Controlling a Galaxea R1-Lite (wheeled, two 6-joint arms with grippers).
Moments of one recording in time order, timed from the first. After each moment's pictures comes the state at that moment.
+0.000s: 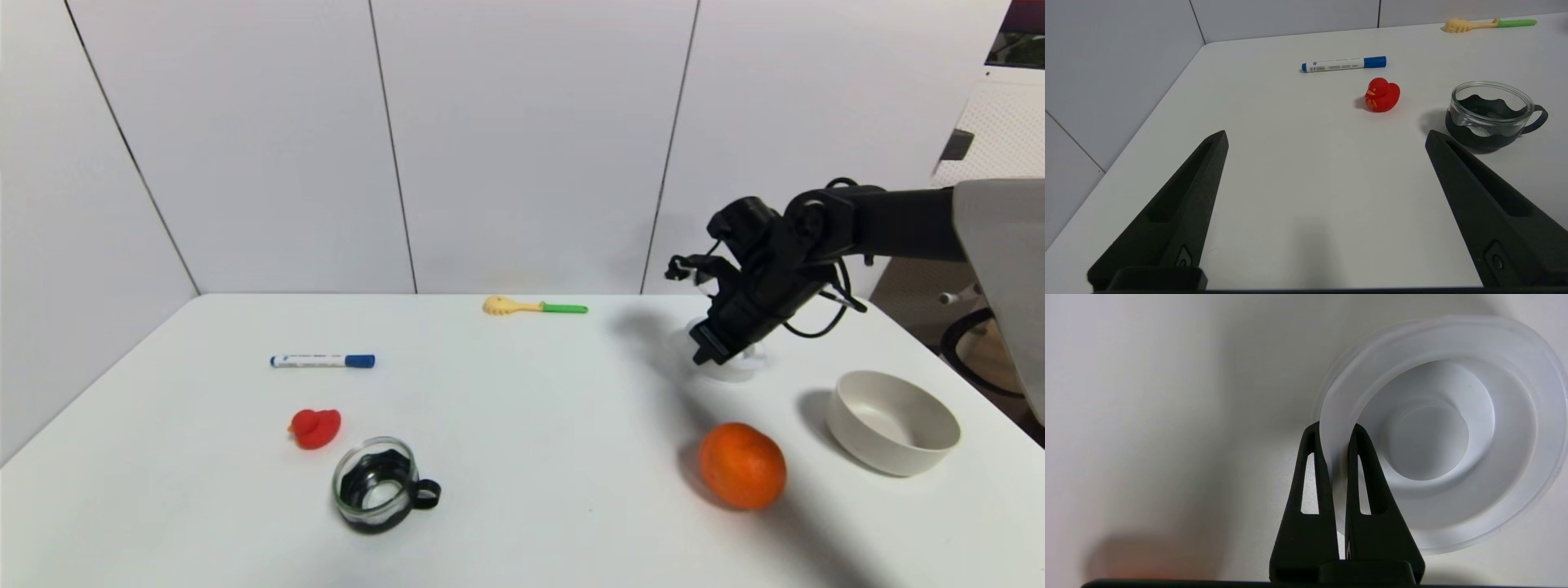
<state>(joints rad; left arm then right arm) 0.01 0.11 -0.18 0.09 -0.01 0.12 0.20 2.26 -1.89 0.80 0.09 -0.39</state>
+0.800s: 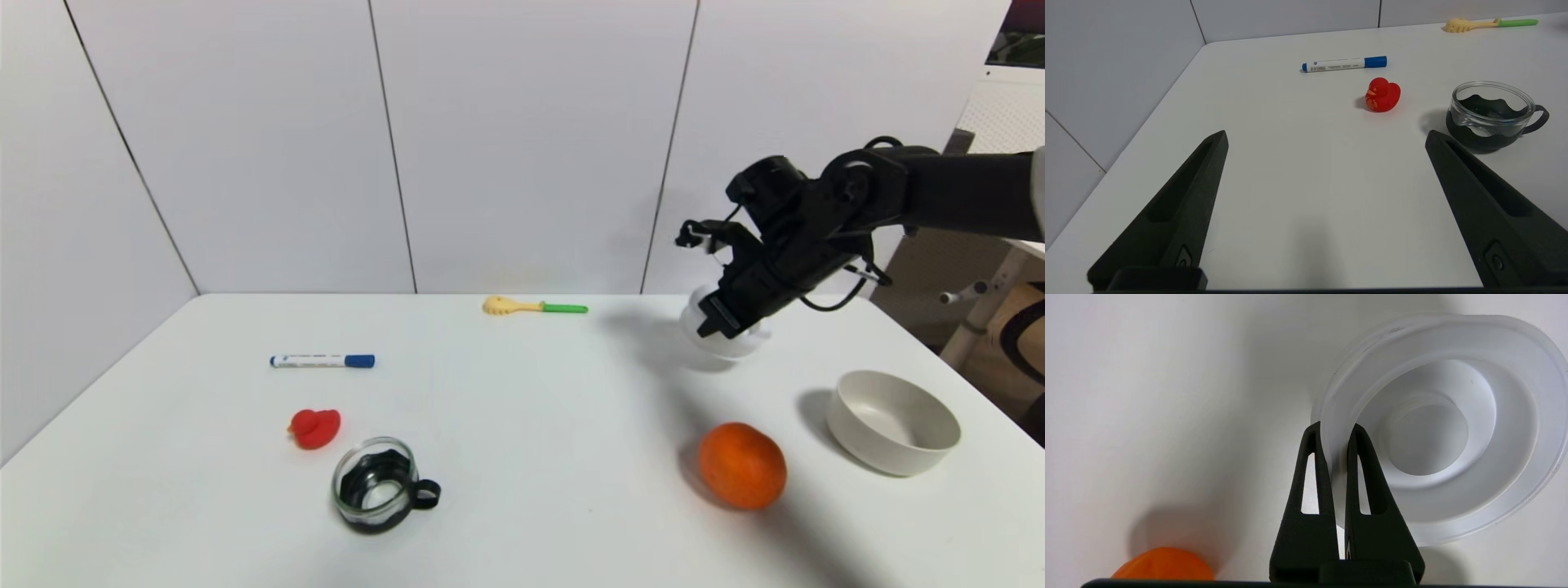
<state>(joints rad) 0.01 0.11 -0.18 0.09 -0.01 0.12 0.21 2.16 -1.91 0.80 0.09 -0.39</state>
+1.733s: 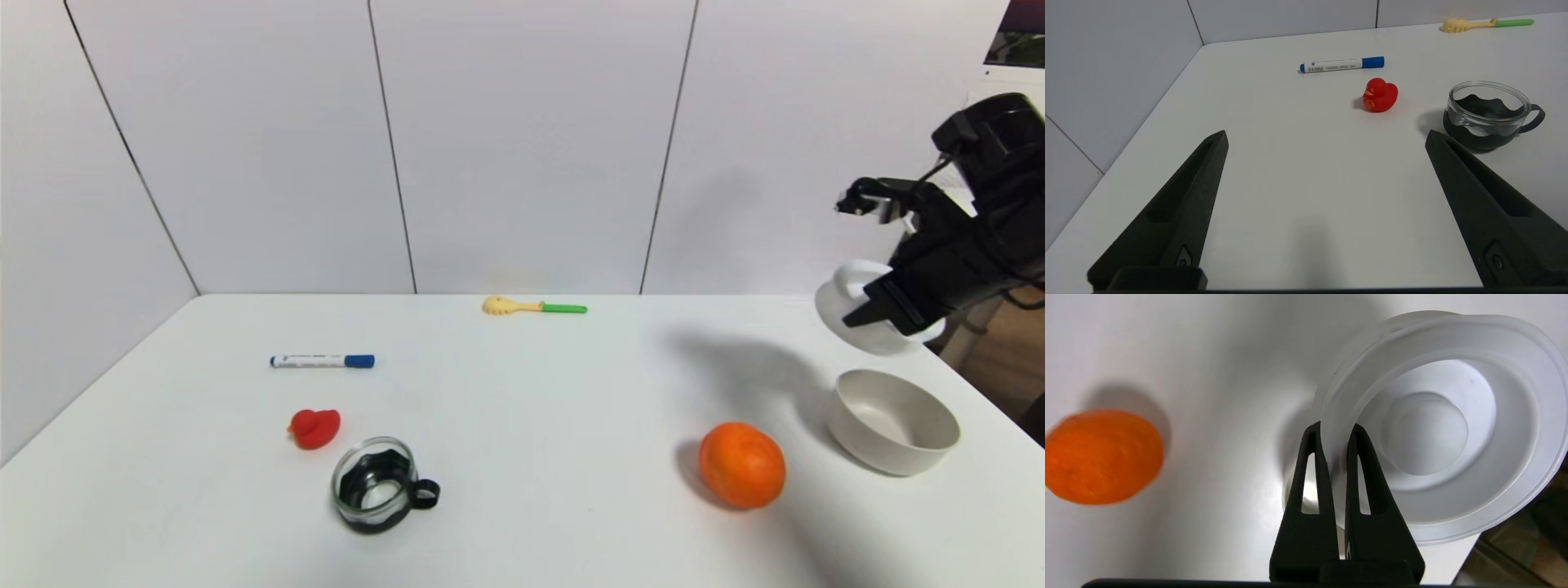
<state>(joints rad) 0.01 0.11 -0.18 0.09 -0.01 0.12 -0.02 1.78 -1.60 0.80 0.09 -0.50</state>
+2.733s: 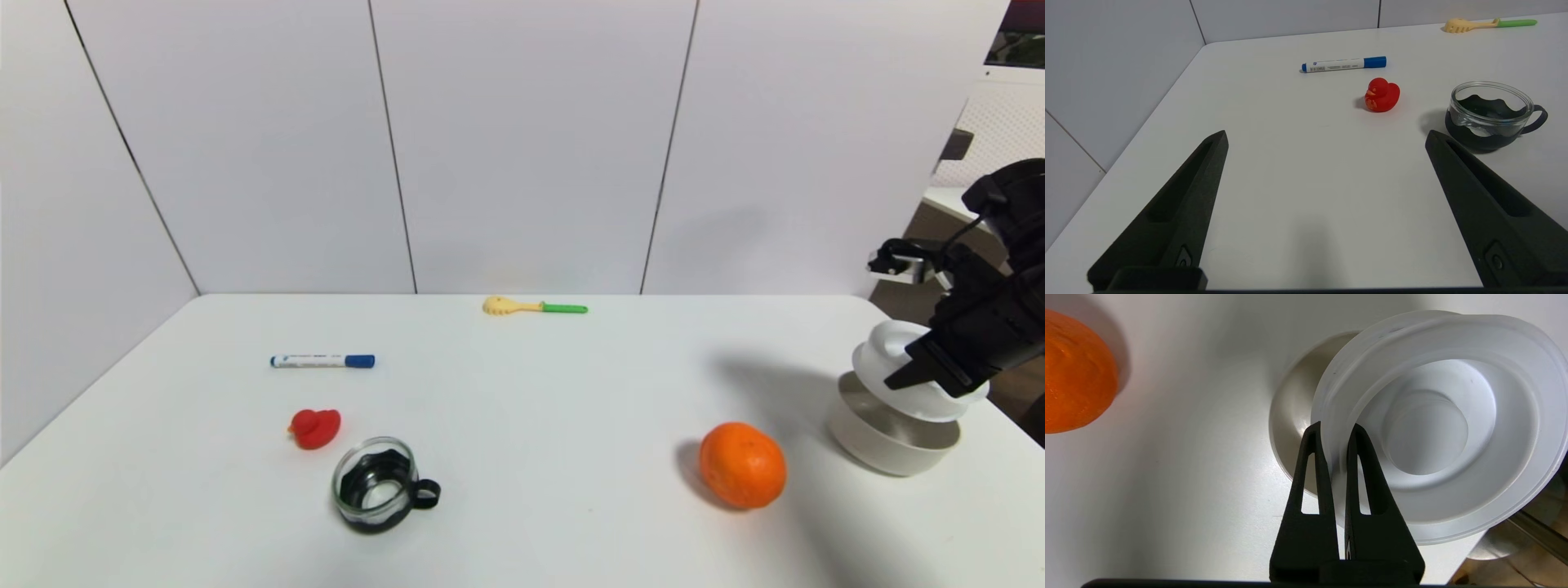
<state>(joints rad) 0.01 0.11 -0.18 0.09 -0.01 0.12 -0.13 1.74 -1.40 0.79 0.12 -0.57</state>
